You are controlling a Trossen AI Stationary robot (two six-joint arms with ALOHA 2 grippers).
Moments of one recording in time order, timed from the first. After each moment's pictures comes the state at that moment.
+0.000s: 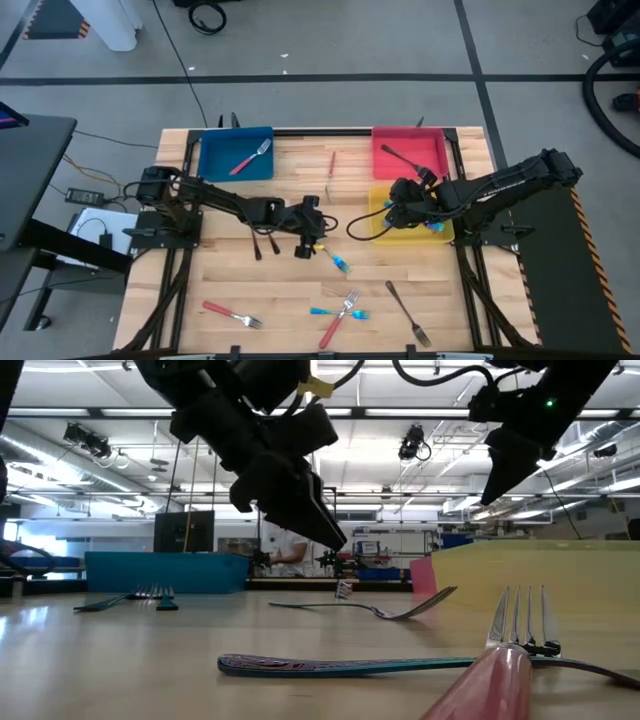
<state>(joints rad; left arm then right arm) -0.09 1.78 0.98 0.09 -0.12 0.21 0.20 1.16 0.80 -0.91 0.73 0.70</state>
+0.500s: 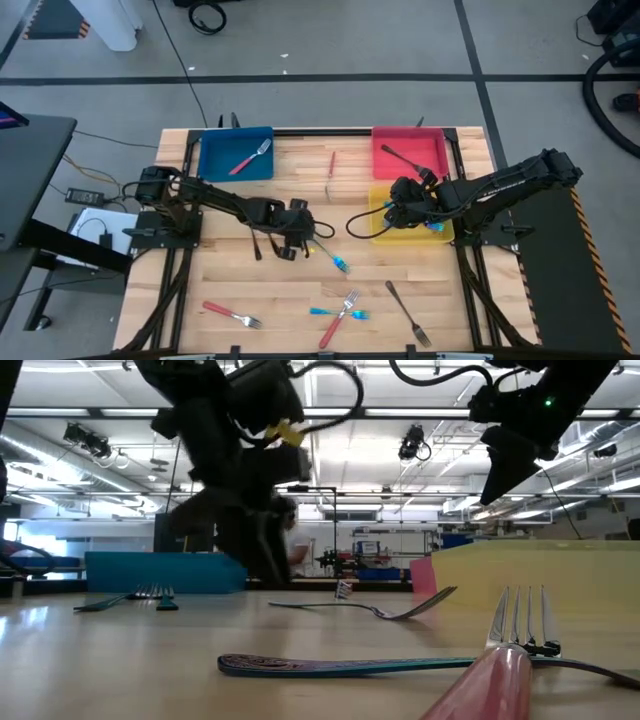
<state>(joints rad) -0.09 1.77 0.98 -0.24 -0.12 0.22 0.20 1.16 0.80 -0.90 0.73 0.77</state>
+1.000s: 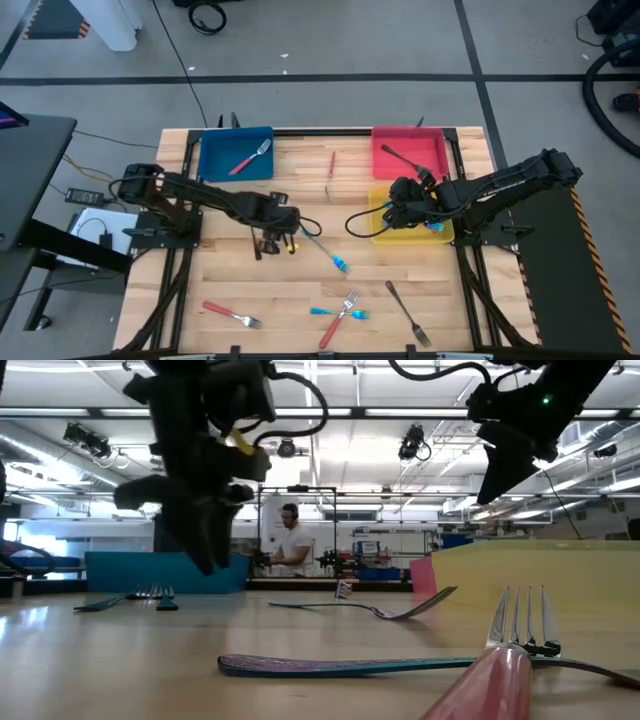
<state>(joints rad) -0.08 1.64 0.98 -0.62 -0.21 0.18 0.20 1.17 0.80 -0.87 0.70 0.79</state>
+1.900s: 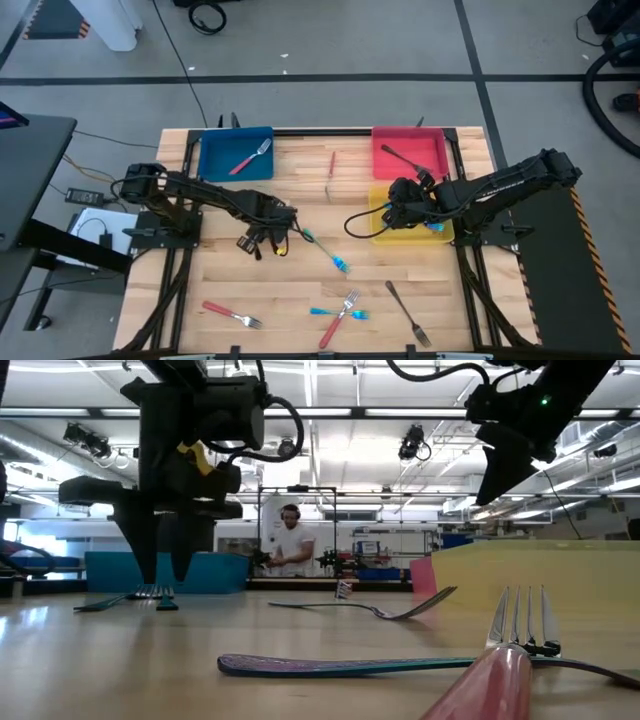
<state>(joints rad) -0.06 1.66 0.97 -0.81 -0.09 0.53 0.20 1.18 0.80 -0.86 0.70 0.78</state>
